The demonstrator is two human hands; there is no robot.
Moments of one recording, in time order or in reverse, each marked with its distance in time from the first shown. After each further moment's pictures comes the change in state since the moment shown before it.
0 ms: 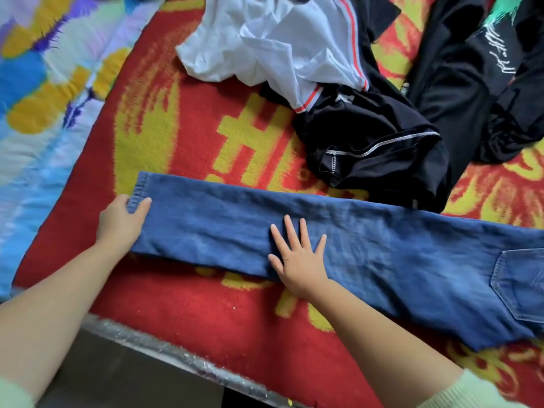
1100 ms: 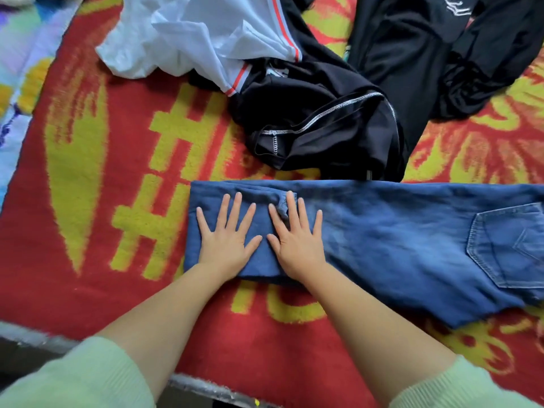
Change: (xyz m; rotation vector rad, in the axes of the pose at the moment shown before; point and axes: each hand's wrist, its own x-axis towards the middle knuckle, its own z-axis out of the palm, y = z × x) left_hand -0.135 0.134 0.177 0.676 -0.132 0.775; right_hand -0.002 0.094 0.018 -0.010 0.307 0.060
